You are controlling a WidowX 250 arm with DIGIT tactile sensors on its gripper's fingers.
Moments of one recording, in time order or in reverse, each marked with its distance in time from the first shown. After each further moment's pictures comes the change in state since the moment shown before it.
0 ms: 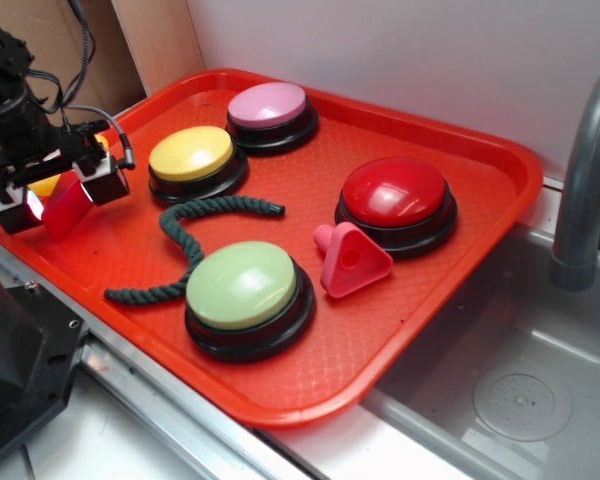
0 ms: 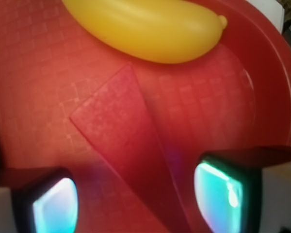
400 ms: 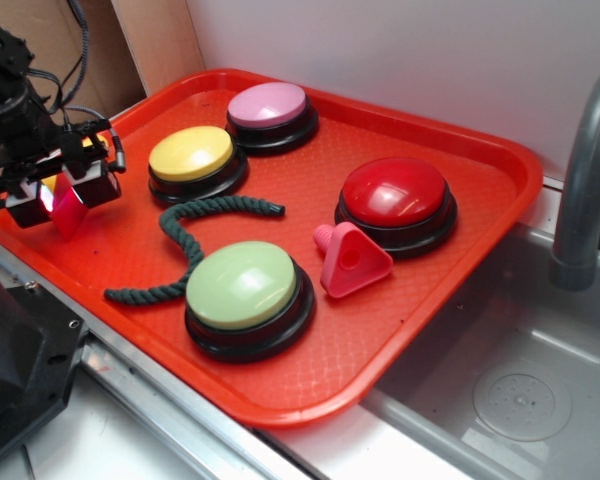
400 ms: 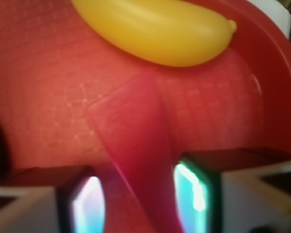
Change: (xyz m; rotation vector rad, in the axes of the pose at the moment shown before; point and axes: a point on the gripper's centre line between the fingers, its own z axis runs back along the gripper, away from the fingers) arm 0.001 -0.002 0.000 -0.022 -0.004 -0.037
